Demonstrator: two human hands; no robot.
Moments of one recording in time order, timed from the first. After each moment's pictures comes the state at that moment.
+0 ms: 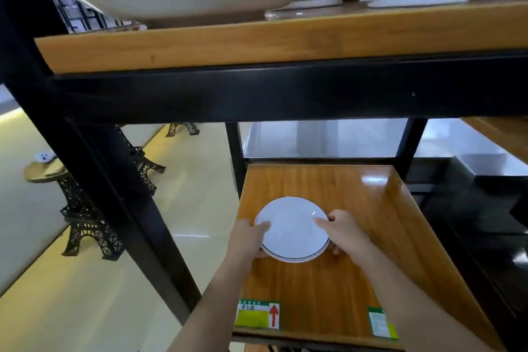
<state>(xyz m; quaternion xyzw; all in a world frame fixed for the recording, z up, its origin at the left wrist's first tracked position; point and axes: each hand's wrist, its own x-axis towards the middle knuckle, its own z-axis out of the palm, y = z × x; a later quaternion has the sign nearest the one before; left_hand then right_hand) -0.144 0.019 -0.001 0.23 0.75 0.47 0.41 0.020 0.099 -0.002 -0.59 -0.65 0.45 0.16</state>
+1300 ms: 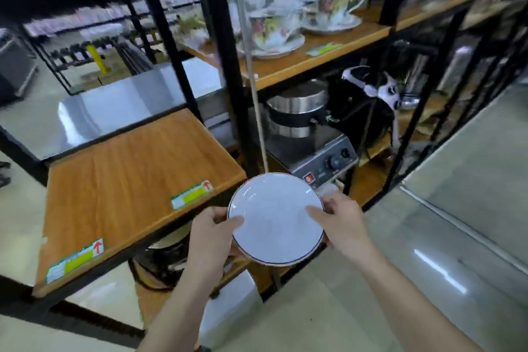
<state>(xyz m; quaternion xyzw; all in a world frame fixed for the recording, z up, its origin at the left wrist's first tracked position) 0.127 -0.156 0.024 0.46 0.64 0.36 0.49 0.317 -0.183 -0.017 -0.71 -0.42 0.35 0.45</state>
